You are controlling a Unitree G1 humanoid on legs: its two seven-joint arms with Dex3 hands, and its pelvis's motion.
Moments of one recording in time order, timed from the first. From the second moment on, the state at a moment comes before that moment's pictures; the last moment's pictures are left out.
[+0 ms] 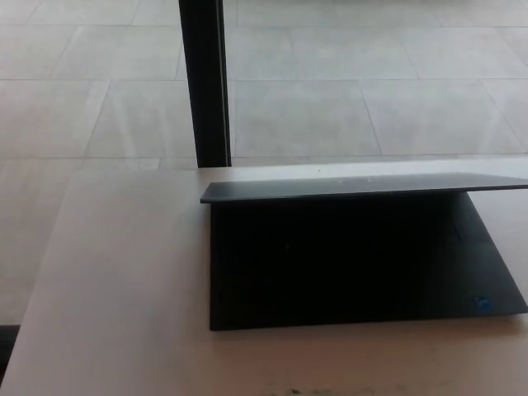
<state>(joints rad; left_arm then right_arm) -0.05 0.49 0.45 1.02 -0.13 -0.01 -0.18 0.12 -0.46 -0.60 0.76 0.14 0.00 0.04</state>
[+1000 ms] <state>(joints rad) -0.17 0.55 0.80 1.16 -0.36 -0.01 -0.31 -0.48 -0.73 -0.57 0.17 0.28 0.06 0.03</state>
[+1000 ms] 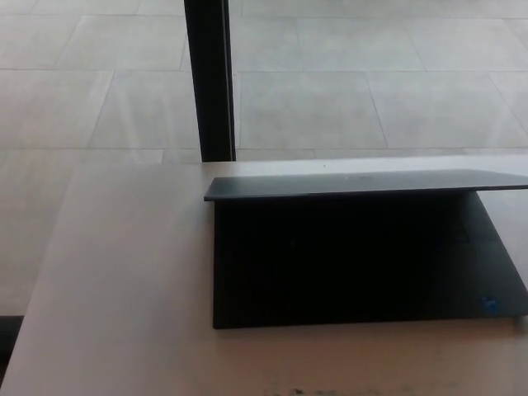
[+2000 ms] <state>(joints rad) -0.18 0.55 0.80 1.18 -0.41 -0.01 -0.32 -0.59 -0.74 0.30 0.34 -0.10 -0.01 0.18</state>
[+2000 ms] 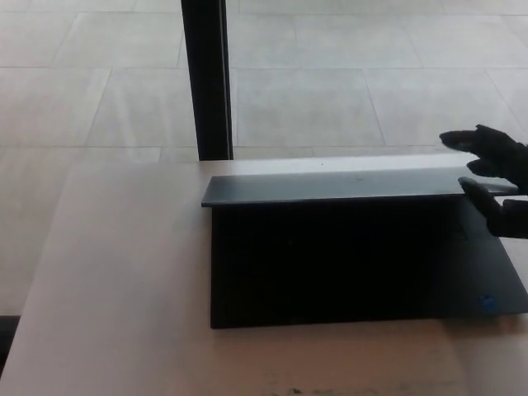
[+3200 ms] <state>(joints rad) -0.18 0.58 0.76 1.20 -0.45 -0.01 -0.33 -0.39 -0.78 0.50 0.53 -0.46 -0.27 0.10</state>
